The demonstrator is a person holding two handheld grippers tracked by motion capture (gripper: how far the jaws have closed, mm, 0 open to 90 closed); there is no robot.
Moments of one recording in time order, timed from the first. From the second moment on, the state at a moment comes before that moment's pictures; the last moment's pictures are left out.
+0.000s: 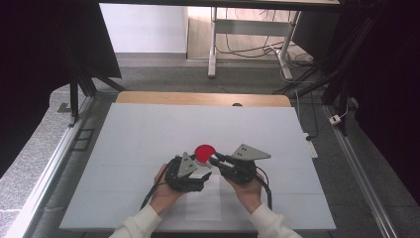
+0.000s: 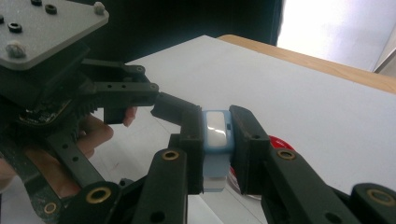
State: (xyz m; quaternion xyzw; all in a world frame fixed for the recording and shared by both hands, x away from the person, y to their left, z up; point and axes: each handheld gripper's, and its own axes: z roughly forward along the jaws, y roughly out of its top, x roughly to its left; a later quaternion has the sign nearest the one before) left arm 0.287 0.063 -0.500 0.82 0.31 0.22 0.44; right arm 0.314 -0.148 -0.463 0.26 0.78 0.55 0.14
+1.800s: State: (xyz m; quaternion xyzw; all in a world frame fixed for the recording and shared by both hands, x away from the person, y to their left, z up) left arm 0.287 0.048 -0.503 0.83 0.28 0.24 0.42; right arm 0.313 -0.147 -0.466 0.26 0.77 0.56 0.13
